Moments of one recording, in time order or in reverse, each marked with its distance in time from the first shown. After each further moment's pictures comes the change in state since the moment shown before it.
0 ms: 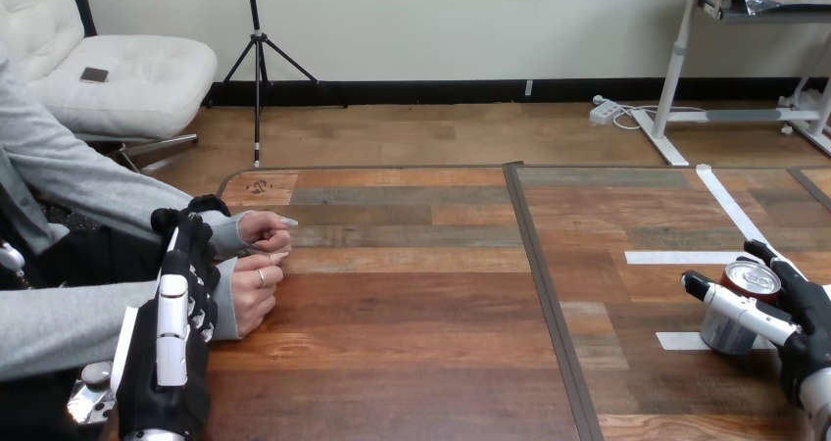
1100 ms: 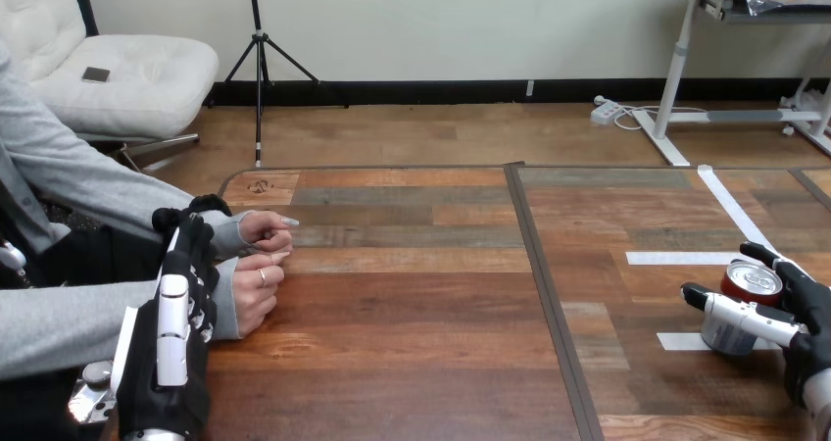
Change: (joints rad) left arm 0.000 0.000 0.000 0.000 0.009 0.001 0.011; right arm -0.001 0.000 -0.007 0.000 0.014 0.007 -0.010
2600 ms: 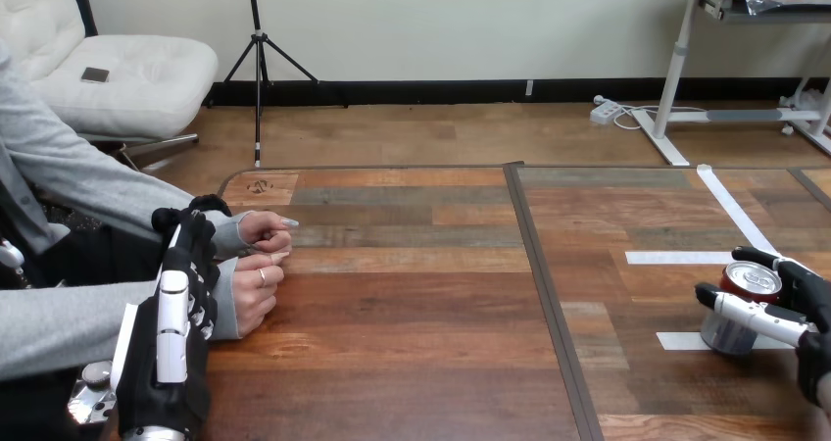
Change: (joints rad) left arm 0.002 0.000 0.000 -0.020 0.000 0.017 -0.001; right arm 0.000 -0.047 0.020 0.000 -0.041 0.006 0.021
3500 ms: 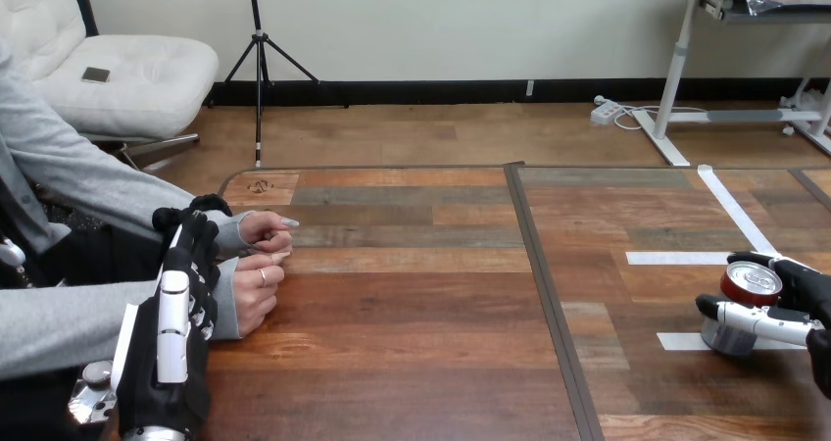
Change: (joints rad) left arm 0.000 0.000 0.000 0.000 0.004 0.000 0.002; right arm -0.005 -0.072 0.064 -0.019 -0.084 0.022 0.065
